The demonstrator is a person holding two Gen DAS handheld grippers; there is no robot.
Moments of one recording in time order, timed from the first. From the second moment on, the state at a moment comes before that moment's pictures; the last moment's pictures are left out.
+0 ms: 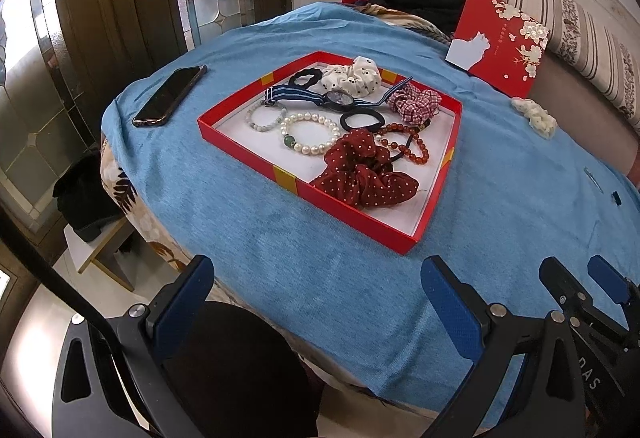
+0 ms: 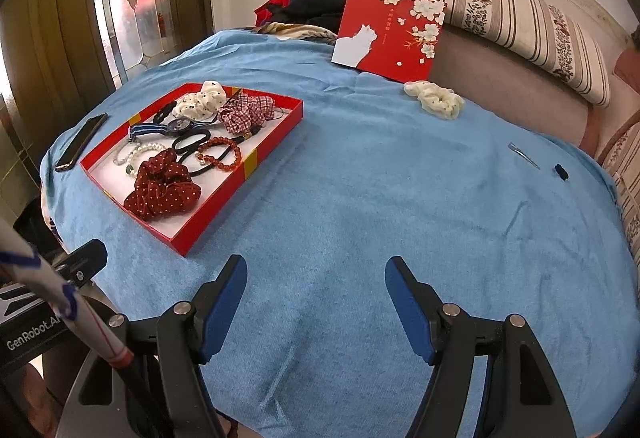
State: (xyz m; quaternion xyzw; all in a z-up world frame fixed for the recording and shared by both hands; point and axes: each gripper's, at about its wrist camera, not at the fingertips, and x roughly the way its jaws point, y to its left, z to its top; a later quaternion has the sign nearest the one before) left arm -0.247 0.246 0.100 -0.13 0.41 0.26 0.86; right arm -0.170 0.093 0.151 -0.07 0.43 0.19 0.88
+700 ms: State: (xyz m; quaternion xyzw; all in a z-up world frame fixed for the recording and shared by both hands) left arm -0.247 0.254 0.098 -0.14 0.43 0.26 0.86; right arm -0.174 0.102 0.151 -0.07 0.42 0.19 0.88
